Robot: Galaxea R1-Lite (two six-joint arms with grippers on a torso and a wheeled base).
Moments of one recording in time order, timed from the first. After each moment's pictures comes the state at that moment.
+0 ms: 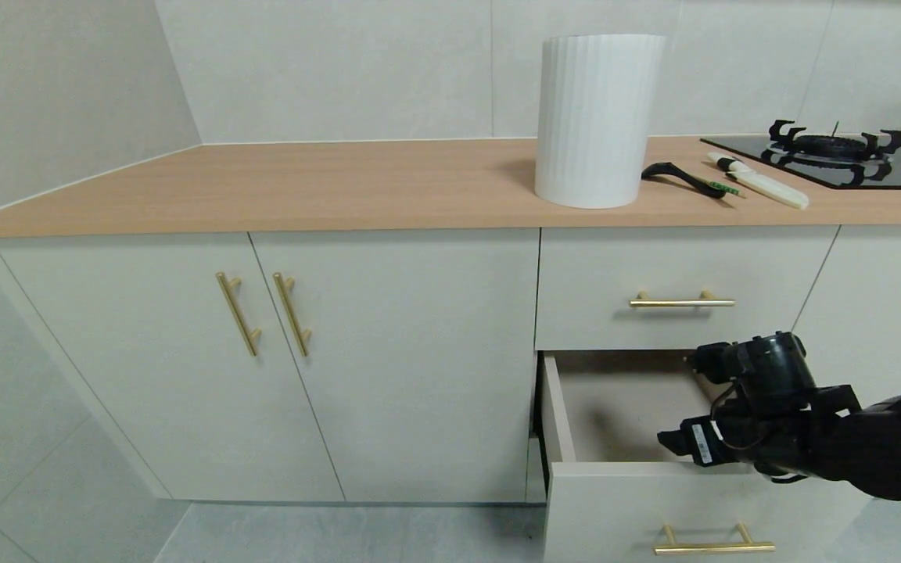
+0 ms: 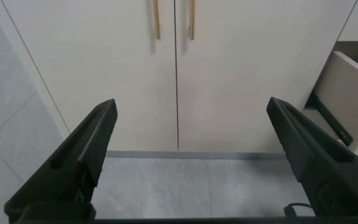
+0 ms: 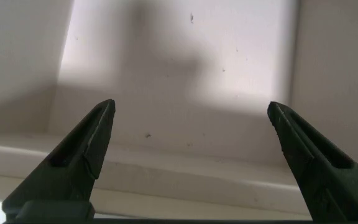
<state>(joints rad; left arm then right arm) 0.00 0.00 0.00 0.00 0.02 0.00 0.30 1.92 -0.66 -0.46 -0.19 0.05</state>
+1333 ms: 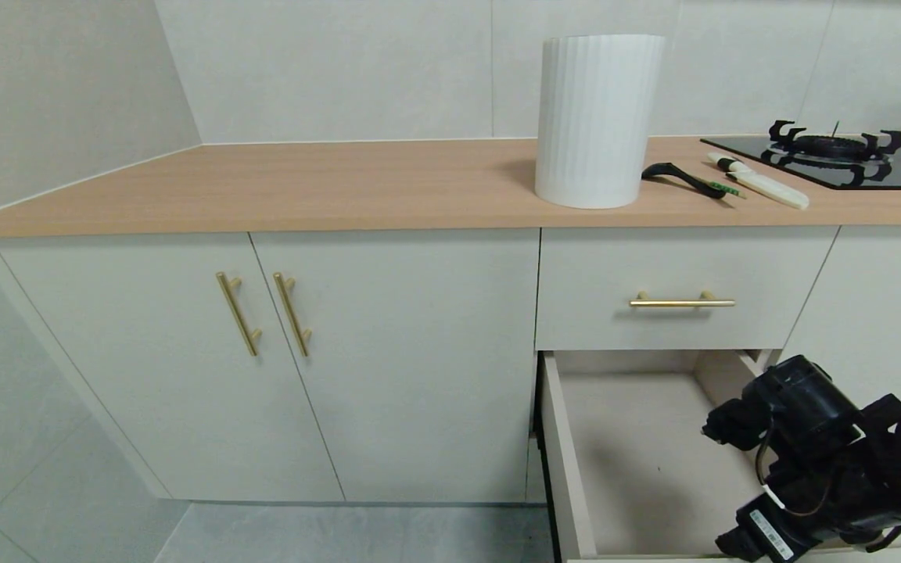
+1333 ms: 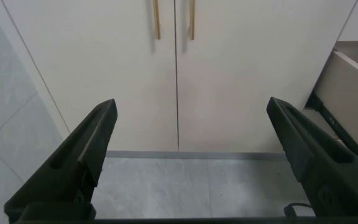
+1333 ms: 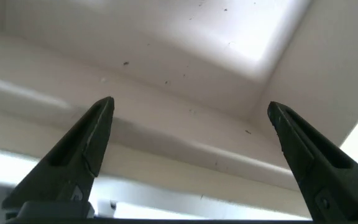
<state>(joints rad) 0.00 0.00 0.00 0.00 0.02 0.00 0.40 1.71 -0.68 0.20 -0.20 -0.08</state>
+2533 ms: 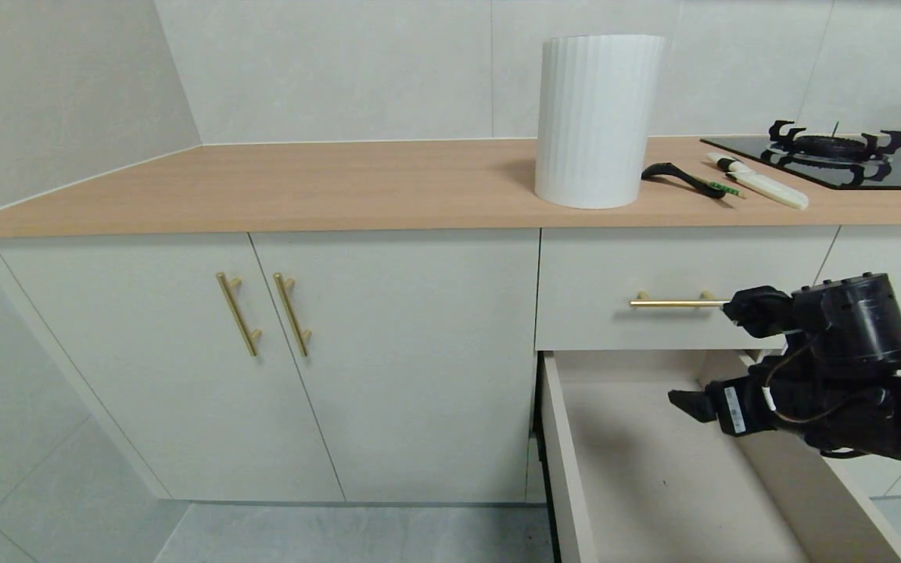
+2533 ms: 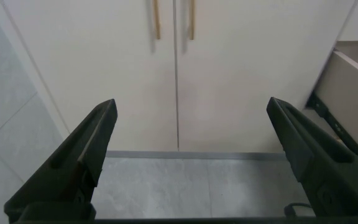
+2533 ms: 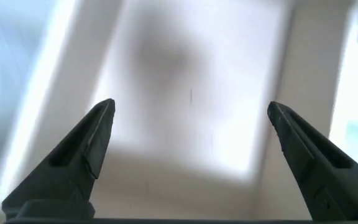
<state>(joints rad) 0.00 0.00 0.00 0.00 0.02 0.00 0.37 1.61 -0.71 -0.29 -0.20 0.04</state>
